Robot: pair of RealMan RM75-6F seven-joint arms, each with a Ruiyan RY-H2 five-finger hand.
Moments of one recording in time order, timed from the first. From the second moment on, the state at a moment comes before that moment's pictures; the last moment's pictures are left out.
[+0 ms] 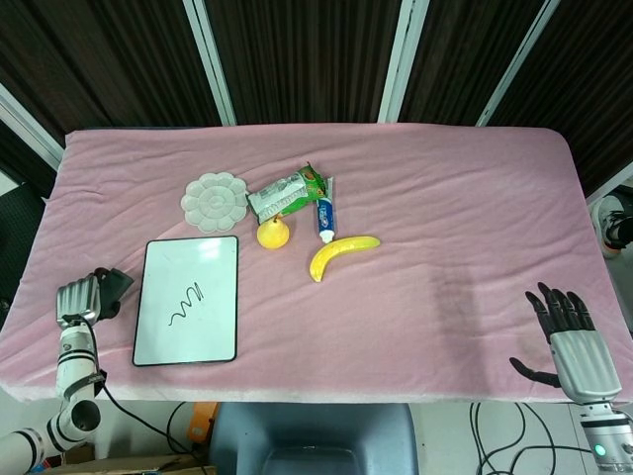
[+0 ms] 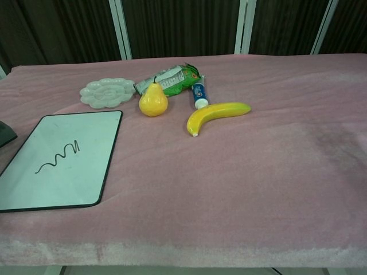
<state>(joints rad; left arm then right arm) -0.50 -1.51 -0.22 -1.22 0.71 1.04 0.40 0.07 -1.11 0.00 -1.63 -1.56 1.46 -0.14</state>
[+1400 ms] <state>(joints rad) -0.48 -1.58 -0.14 -1.45 0.85 1.17 0.63 0.07 -1.09 -0.01 -1.63 -1.58 1.45 -0.12</state>
